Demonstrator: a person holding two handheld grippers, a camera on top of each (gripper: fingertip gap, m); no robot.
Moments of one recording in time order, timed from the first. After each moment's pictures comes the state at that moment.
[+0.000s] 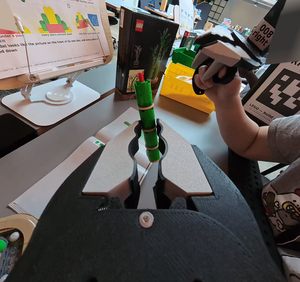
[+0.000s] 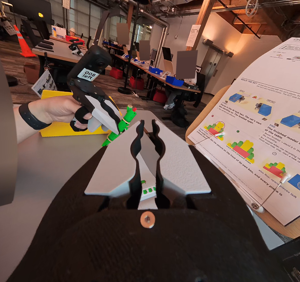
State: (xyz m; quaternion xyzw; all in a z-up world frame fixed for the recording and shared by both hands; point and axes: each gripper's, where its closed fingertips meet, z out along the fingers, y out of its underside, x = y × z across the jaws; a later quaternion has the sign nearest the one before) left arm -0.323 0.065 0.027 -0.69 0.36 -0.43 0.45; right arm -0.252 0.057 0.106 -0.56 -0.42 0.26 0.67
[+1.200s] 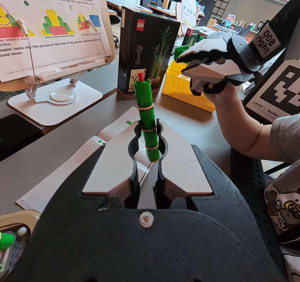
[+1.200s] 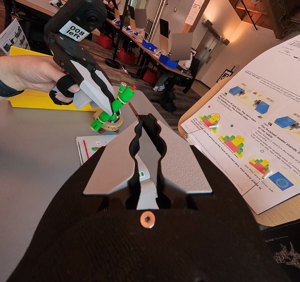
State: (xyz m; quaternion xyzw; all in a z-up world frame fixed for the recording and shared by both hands) left arm -0.325 0.065 0.028 -0.70 0.37 -0.42 0.45; right arm -0.265 0.066 0.079 -0.57 -0.46 0.17 0.65
